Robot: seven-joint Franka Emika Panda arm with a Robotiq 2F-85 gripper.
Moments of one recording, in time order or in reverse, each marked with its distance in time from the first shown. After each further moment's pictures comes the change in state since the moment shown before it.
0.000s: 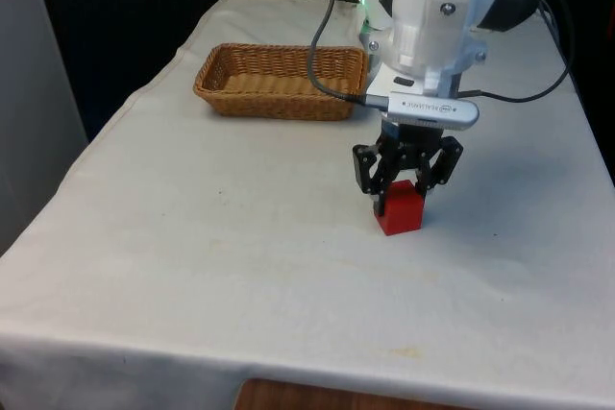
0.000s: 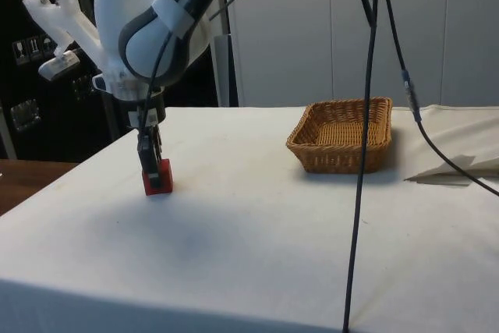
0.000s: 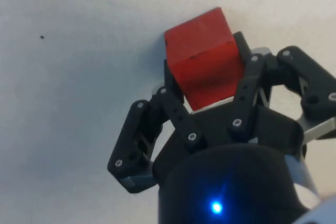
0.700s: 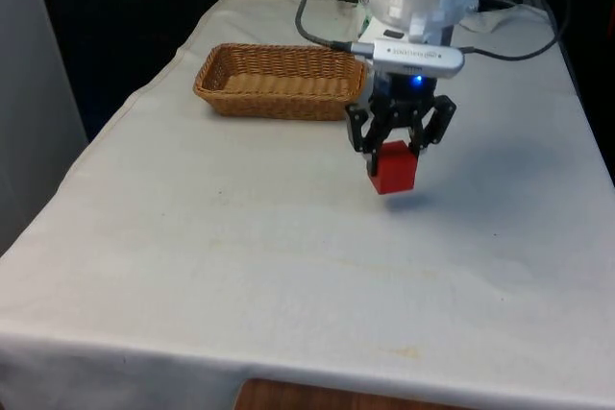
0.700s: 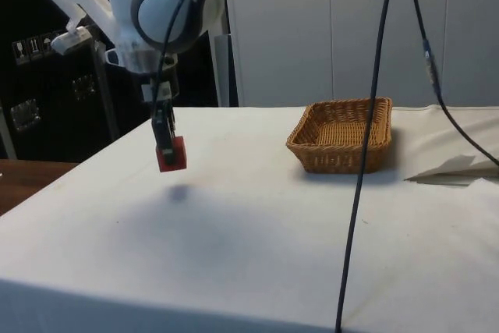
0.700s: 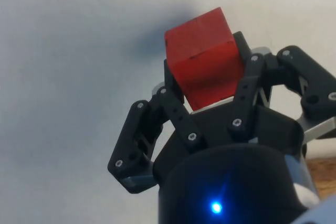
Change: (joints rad) arm 0.001 -0.150 -0.011 -0.133 -0.014 -0.036 -0.005
